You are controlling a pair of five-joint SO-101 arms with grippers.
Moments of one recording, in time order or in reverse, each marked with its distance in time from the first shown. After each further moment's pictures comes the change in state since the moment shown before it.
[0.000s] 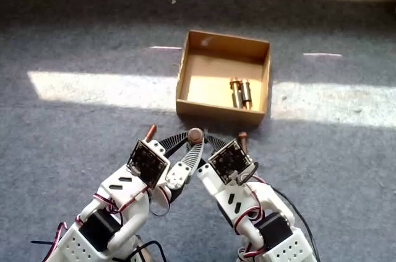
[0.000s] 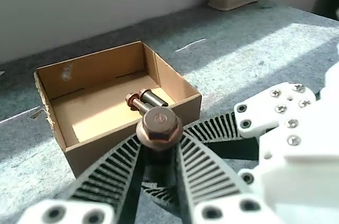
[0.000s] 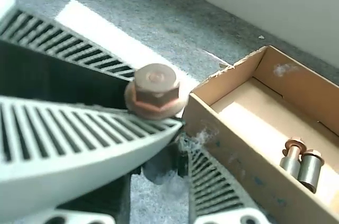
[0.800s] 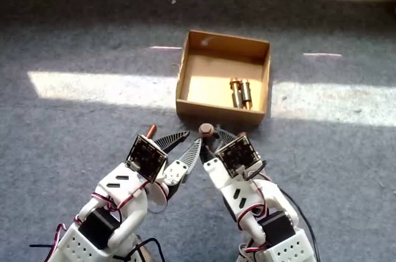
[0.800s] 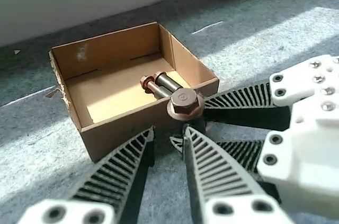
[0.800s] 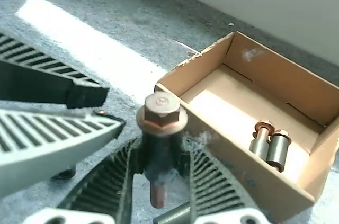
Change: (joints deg) left arm -6.4 0.0 0.2 2.1 -0.4; right arm 5.5 -0.1 0.0 1.1 -0.1
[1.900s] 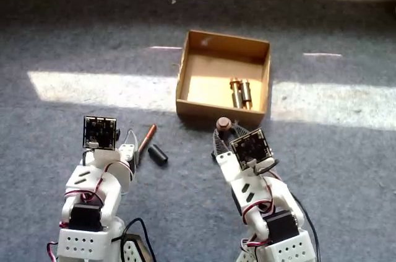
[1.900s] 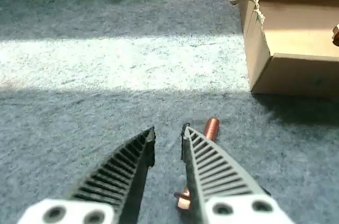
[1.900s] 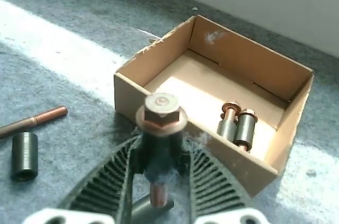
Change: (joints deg) left arm -33.0 0.0 7.0 8.5 0.0; right arm 6.8 0.0 0.0 1.1 0.0
